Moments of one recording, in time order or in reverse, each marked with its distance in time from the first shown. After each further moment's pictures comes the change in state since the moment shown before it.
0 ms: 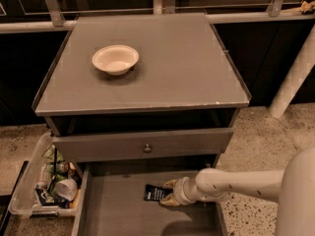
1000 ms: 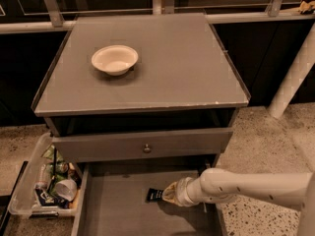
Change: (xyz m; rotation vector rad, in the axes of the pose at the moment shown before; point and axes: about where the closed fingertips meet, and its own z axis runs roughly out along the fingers) arm -0.019 0.012 -0.033 -0.001 -0.014 -0.037
